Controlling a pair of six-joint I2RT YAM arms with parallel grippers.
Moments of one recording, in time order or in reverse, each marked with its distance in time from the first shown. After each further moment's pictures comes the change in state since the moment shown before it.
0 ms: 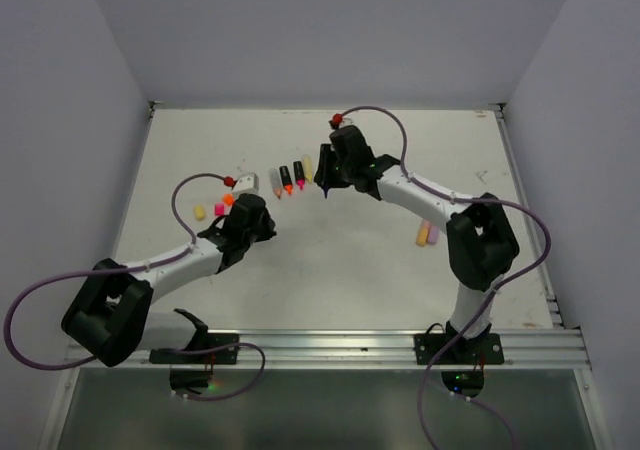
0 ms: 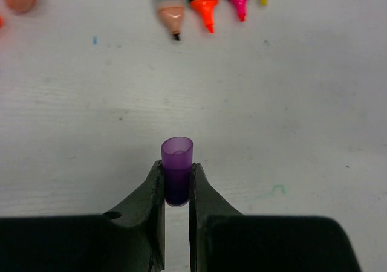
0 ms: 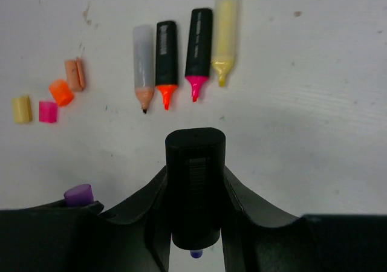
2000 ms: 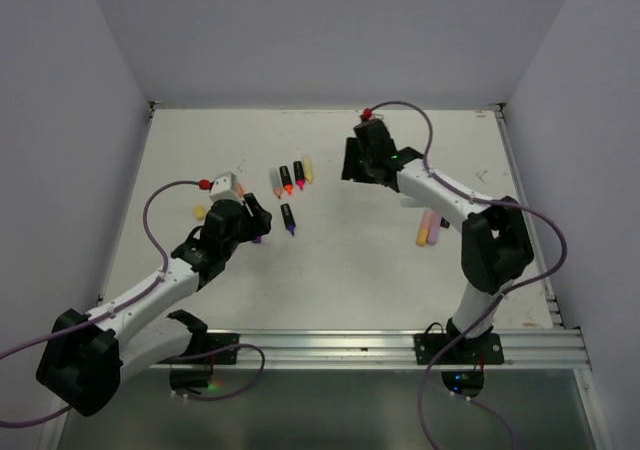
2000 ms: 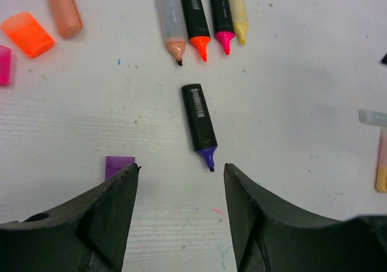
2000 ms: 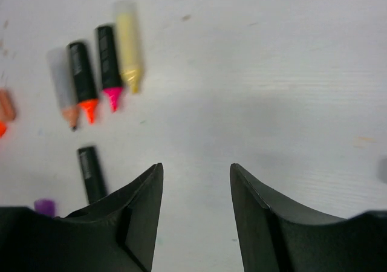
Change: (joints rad) left arm 0.071 -0.321 -0.101 -0.085 -0.030 -0.029; right arm -0.006 0.007 0.003 -0.116 0.064 -0.005
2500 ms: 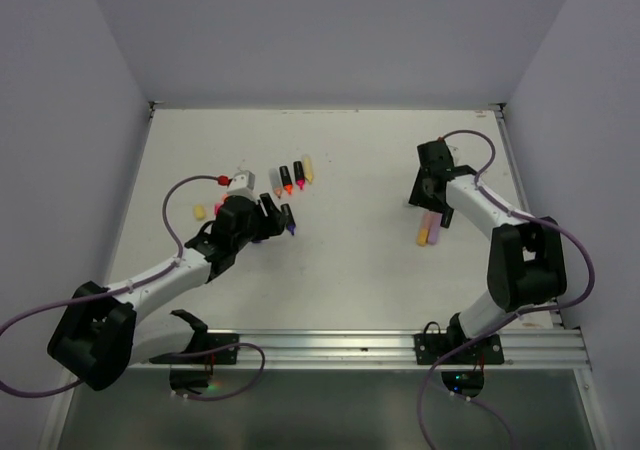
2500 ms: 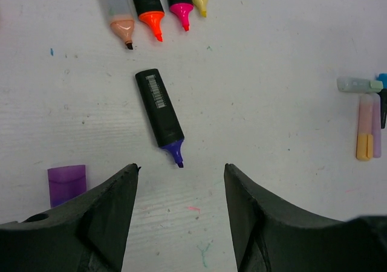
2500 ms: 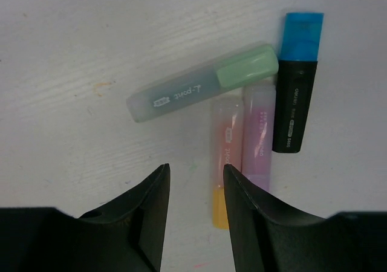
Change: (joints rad) left arm -0.022 0.153 0.014 0.137 0.152 0.015; right arm -0.373 -0.226 -0.335 -0.146 0.130 -0.026
